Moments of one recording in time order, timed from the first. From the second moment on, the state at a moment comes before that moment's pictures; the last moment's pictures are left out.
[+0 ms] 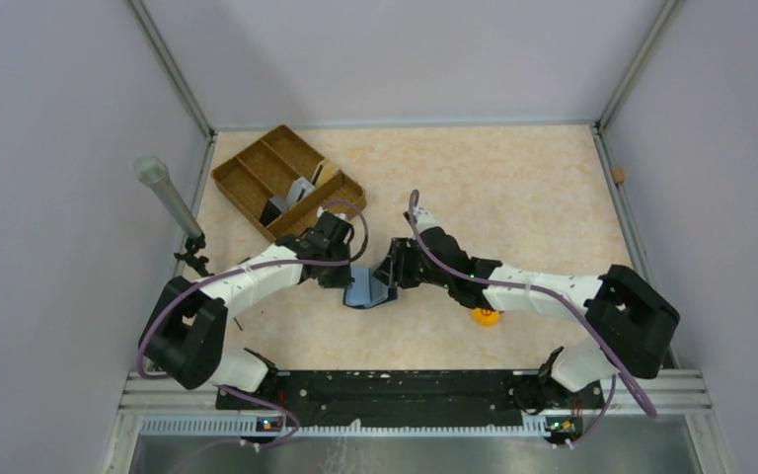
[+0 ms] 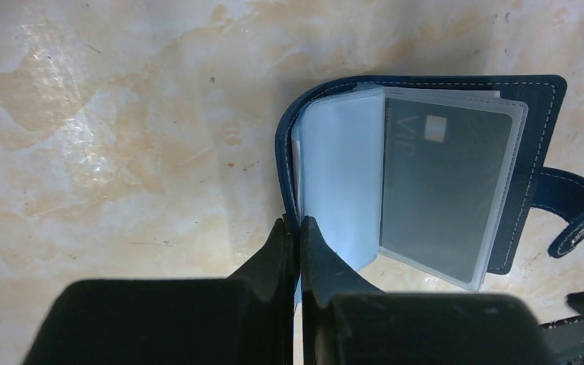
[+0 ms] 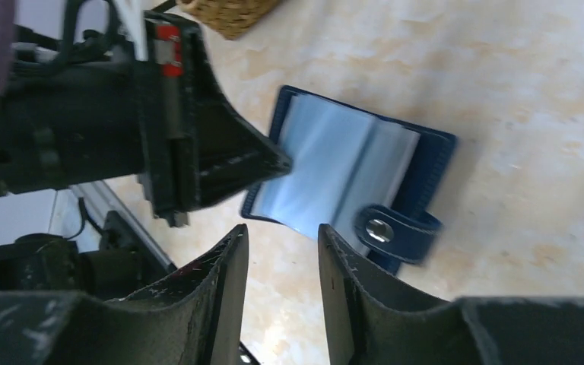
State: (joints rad) left arm -0.57 1.42 0.83 -0.50 -0.02 -0.61; right arm 0.94 1.44 0.76 0.17 0.01 0.75
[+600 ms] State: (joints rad) left arm -0.57 1.40 0.77 -0.43 0.04 -0.61; right arm 0.96 1.67 0.85 0.10 0.07 0.80
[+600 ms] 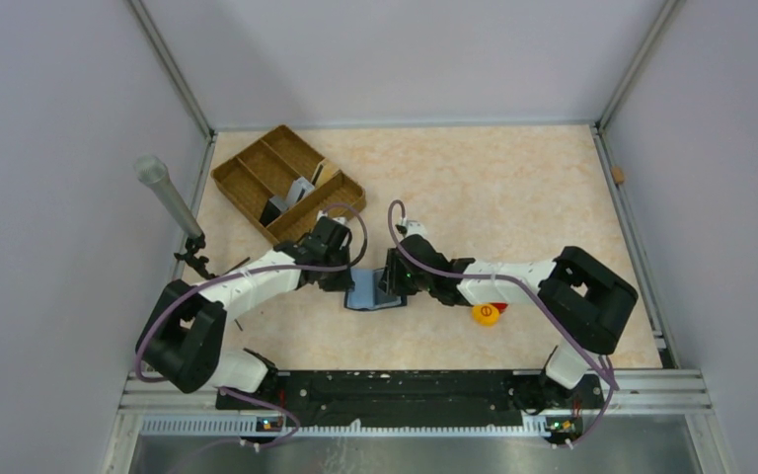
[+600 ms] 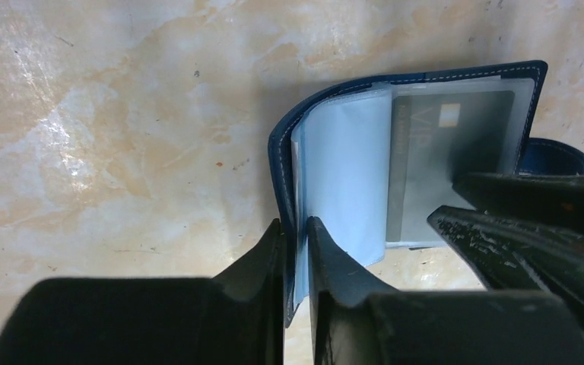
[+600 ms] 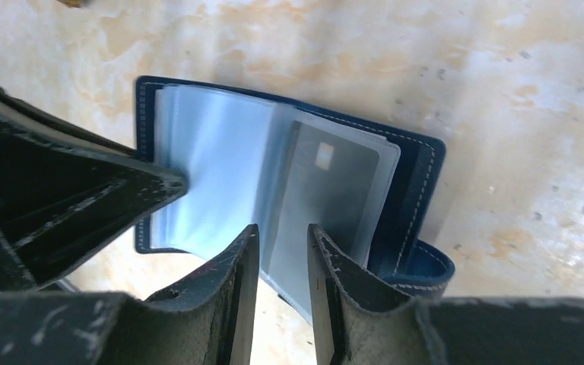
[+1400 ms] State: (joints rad) left arm -0.56 1.25 0.90 -0.56 0.05 -0.54; right arm 0.95 1.56 0.82 0.06 0.05 0.76
